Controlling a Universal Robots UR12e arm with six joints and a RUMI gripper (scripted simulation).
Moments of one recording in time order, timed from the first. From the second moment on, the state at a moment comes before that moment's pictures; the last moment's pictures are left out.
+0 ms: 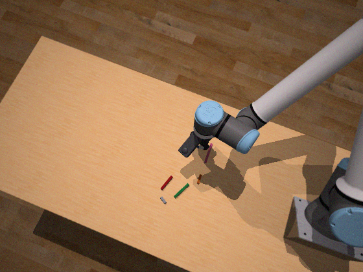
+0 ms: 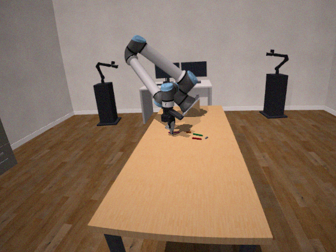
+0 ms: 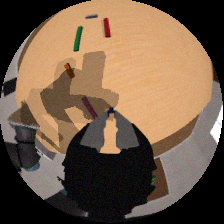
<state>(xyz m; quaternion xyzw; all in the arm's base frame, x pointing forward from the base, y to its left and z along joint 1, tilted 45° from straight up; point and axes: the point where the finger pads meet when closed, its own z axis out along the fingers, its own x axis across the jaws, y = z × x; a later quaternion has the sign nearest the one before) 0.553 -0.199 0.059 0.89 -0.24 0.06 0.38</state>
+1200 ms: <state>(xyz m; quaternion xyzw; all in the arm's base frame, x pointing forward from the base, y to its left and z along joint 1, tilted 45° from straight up) 0.552 -0.203 0.057 0.89 -0.24 0.06 0.38</state>
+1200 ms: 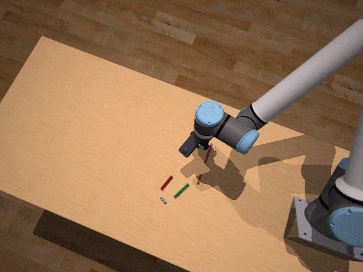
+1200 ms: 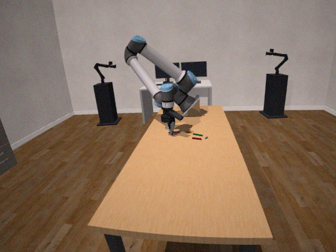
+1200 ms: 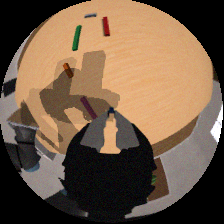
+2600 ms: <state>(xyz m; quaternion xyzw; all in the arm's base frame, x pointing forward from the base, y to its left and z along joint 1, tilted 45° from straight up) 0.552 -0.207 0.052 0.89 -0.24 0.06 0.38</state>
